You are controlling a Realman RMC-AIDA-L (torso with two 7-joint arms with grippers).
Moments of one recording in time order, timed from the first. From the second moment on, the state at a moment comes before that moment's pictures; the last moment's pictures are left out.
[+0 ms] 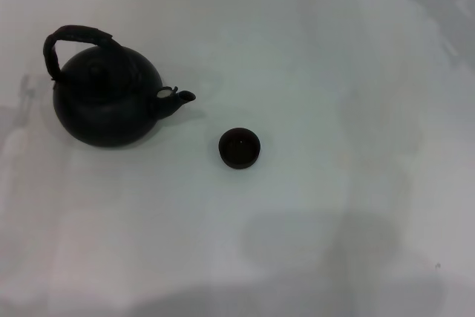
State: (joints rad) left arm -0.30 -2.07 0.28 0.00 1.19 1.33 -0.37; right arm 0.51 2.00 -1.30 -0.80 -1.51 -0.32 2.29
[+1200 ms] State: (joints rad) left arm -0.31 -2.08 0.28 0.00 1.25 1.33 -0.37; right arm 0.66 2.03 -0.60 0.02 -0.67 -1.18 0.21
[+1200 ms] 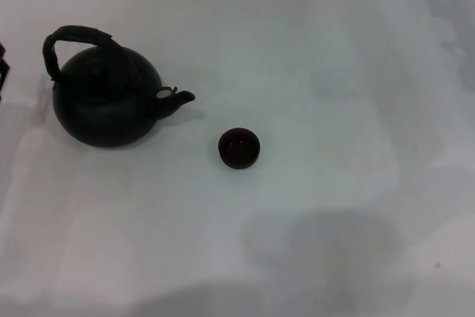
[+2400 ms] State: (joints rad) left arm -0.27 -2.08 0.44 0.00 1.37 1.44 -0.37; right arm 0.66 2.02 -0.57 -0.03 -0.63 -1.05 0.21
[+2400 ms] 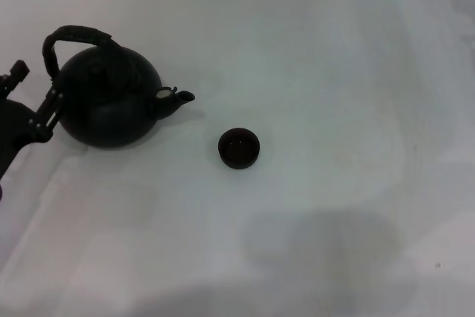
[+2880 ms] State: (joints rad) left arm -0.30 -2.08 0.43 0.01 1.35 1.42 -0.31; right arm 0.65 2.02 -0.57 -0.03 -0.63 -1.04 0.24
